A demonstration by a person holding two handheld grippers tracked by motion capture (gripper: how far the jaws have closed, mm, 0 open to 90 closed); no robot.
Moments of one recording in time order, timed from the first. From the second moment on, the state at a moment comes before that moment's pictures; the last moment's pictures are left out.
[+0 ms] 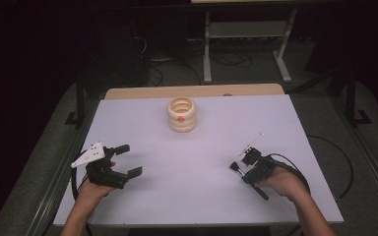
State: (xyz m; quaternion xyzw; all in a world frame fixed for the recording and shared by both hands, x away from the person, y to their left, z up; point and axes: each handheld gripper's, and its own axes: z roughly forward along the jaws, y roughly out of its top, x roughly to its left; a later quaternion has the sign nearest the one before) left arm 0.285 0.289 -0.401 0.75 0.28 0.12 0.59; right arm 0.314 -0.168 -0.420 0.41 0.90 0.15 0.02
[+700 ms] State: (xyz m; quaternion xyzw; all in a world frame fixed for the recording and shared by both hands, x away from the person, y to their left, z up) left arm 0.285 0.288 -0.402 0.75 0.28 0.12 0.59; right arm 0.332 -0.157 -0.419 0.40 0.90 0.15 0.02
